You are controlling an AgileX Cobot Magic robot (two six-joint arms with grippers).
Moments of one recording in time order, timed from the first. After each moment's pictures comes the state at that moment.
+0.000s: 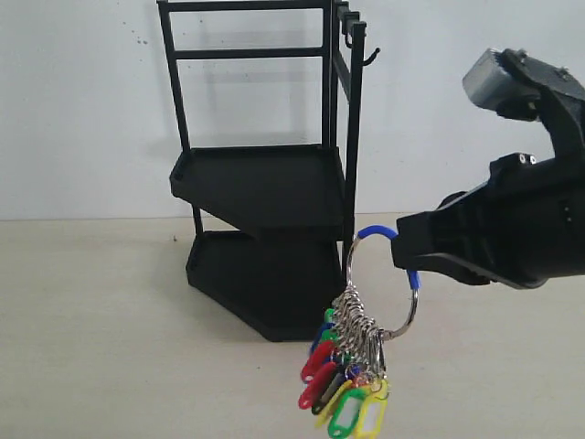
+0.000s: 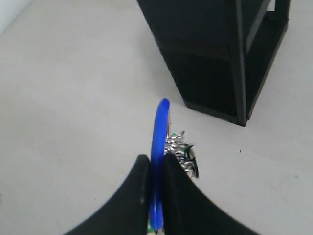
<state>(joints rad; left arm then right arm) 0.00 0.00 0.00 -0.15 0.29 0.07 0.34 1.12 -0.83 0.68 0.51 -0.42</state>
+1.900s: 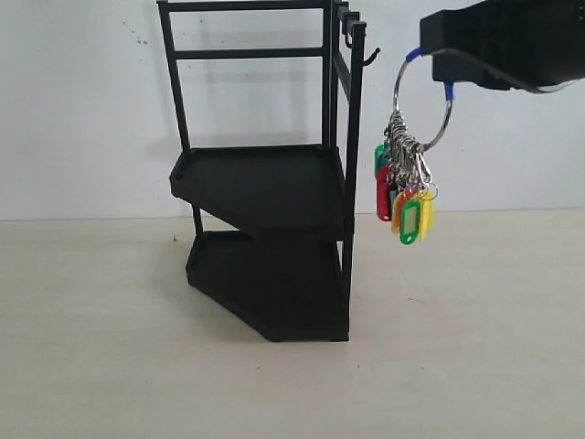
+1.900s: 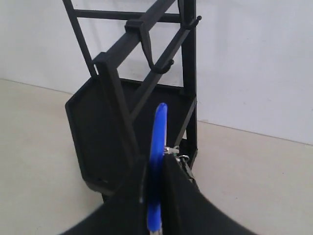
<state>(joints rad) 0.00 0.00 0.00 -0.15 0.29 0.07 0.24 1.24 -1.16 0.35 0.41 -0.21</state>
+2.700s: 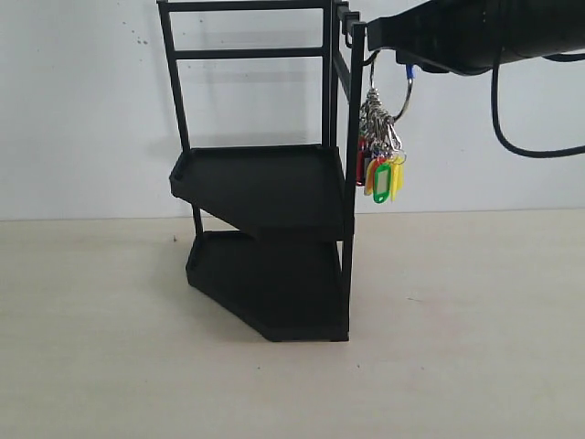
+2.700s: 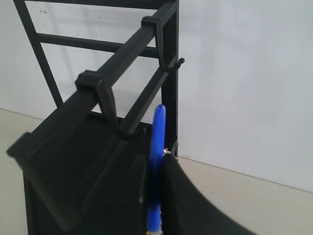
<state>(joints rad) 0.00 0.00 0.00 -0.15 0.29 0.07 0.24 1.49 -1.33 0.28 0.26 -0.20</state>
